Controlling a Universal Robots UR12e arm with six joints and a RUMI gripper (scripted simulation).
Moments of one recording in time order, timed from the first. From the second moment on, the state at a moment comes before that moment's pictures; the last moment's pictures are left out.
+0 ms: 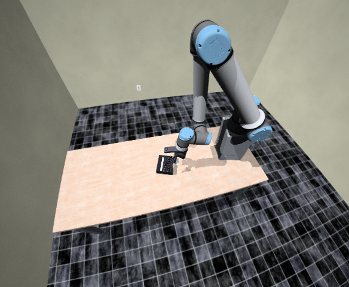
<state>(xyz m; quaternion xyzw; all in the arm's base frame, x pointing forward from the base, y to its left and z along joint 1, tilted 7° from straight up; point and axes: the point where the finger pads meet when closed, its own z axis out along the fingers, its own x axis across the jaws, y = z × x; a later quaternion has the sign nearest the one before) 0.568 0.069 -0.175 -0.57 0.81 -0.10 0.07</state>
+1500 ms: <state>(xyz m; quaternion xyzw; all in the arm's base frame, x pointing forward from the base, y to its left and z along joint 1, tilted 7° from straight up) 0.576 0.067 -0.169 -0.52 0.85 -0.09 0.07</state>
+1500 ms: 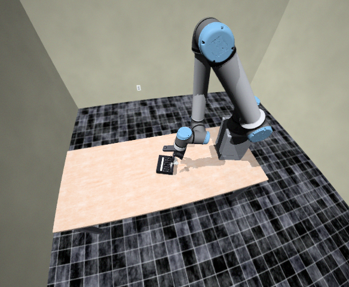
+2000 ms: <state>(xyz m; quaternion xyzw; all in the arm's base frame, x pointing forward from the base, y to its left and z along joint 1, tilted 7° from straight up) 0.603 0.059 -0.142 -0.31 0.95 -0.05 0.08</state>
